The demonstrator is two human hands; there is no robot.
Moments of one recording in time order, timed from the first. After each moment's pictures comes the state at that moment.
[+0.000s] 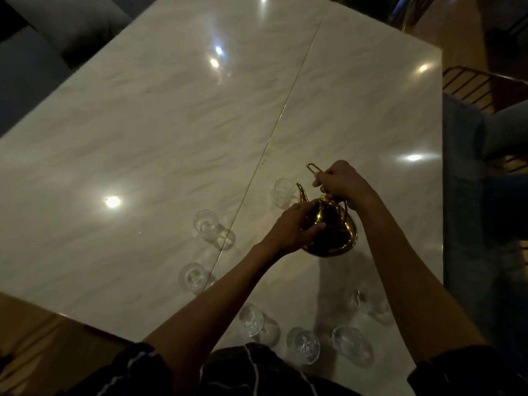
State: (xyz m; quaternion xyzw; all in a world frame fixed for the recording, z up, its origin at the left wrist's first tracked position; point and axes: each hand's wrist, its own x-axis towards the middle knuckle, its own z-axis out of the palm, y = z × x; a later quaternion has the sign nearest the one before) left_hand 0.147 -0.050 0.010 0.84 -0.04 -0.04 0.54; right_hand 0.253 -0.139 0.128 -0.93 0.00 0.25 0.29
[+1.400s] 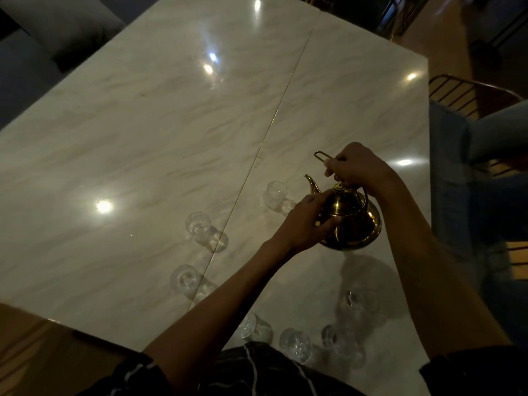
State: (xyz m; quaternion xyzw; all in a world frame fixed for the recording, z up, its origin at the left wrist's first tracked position) left_hand 0.153 -0.078 0.054 0.82 -0.09 0.04 0.56; right_hand 0.258 -0.157 0.187 -0.95 -0.06 0.21 0.22
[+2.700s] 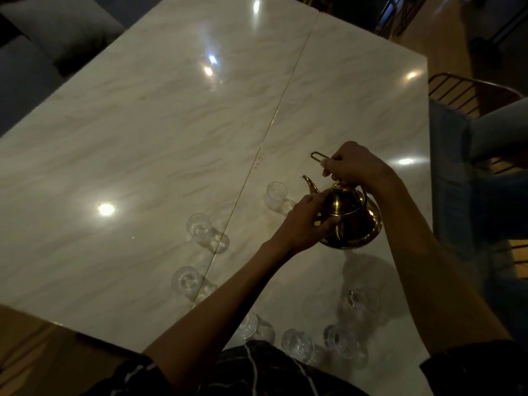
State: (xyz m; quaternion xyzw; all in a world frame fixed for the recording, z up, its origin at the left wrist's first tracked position) left_hand 0.152 -0.076 0.054 0.82 -0.08 0.02 0.56; right_hand 0.261 -0.154 0.189 -0.95 -0.07 0.22 0.20
